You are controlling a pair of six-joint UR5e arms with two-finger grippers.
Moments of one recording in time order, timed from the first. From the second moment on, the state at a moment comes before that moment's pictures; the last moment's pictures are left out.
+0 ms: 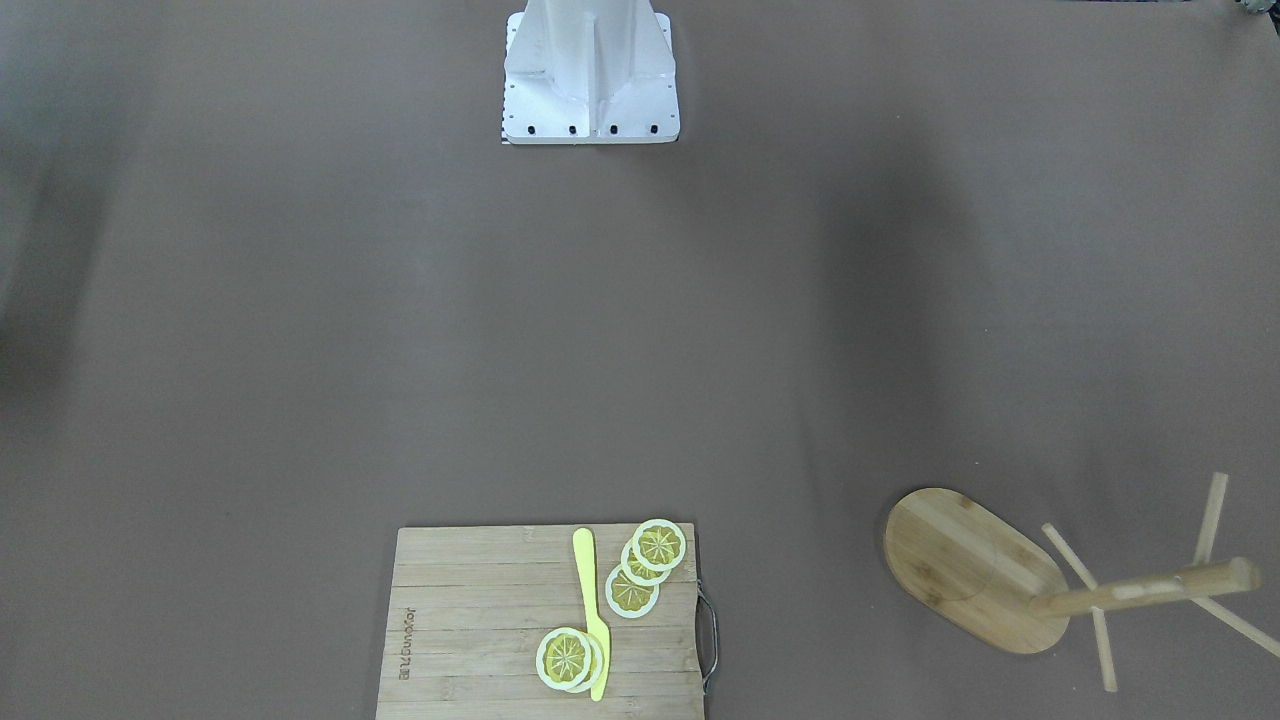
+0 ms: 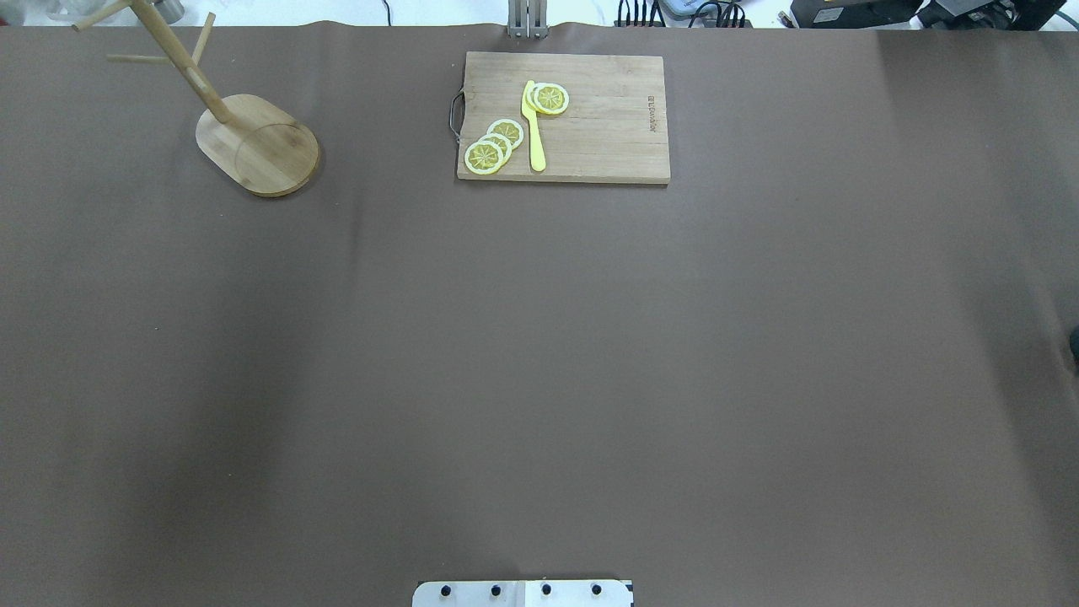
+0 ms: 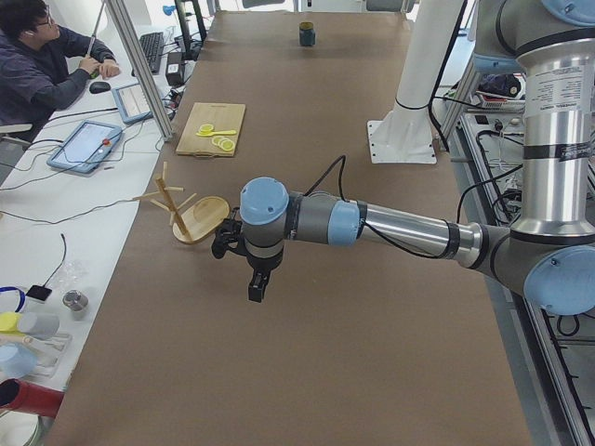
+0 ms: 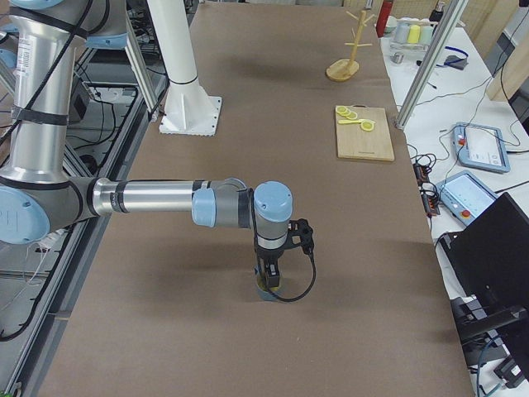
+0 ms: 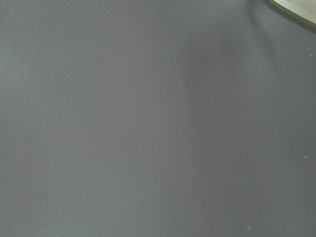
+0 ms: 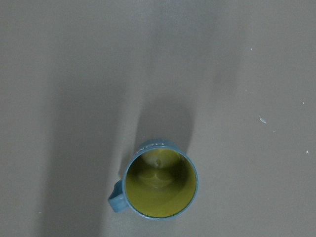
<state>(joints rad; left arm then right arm) -1.60 -1.49 -1.85 -1.49 -2.39 0.14 1.57 -1.76 1.82 -1.64 2.29 -0.22</state>
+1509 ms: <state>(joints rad) -1.59 -1.52 -1.80 -1.76 -2.38 0.13 1.58 -1.73 1.90 -1.64 2.29 -0.21</state>
